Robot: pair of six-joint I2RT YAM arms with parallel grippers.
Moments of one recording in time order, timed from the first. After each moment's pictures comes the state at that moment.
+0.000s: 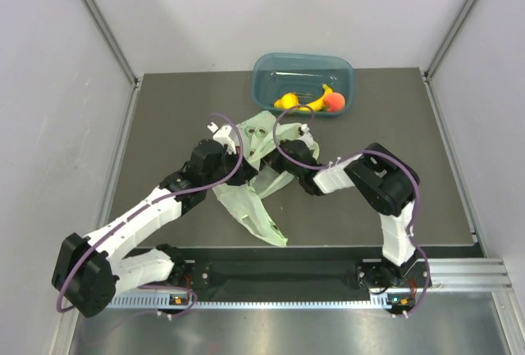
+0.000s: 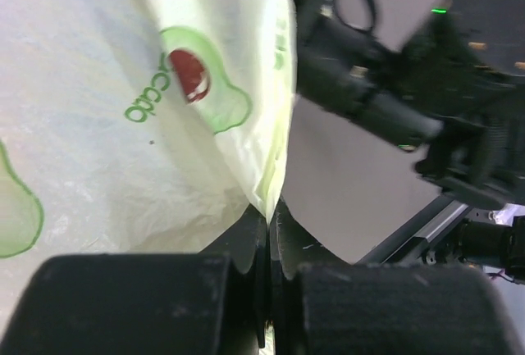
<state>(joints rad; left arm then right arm) -0.60 1.10 0.71 -0.12 0.16 -0.60 0.75 2.01 0.92 0.65 0.14 1.17</state>
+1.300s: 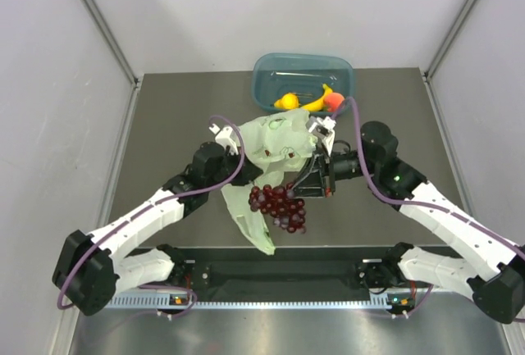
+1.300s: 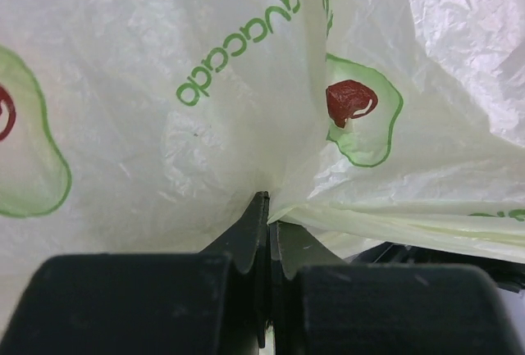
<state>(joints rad) -0.61 1.10 0.66 -0.03 0.16 -0.65 0.68 1.00 0.87 0.01 -0.99 0.49</state>
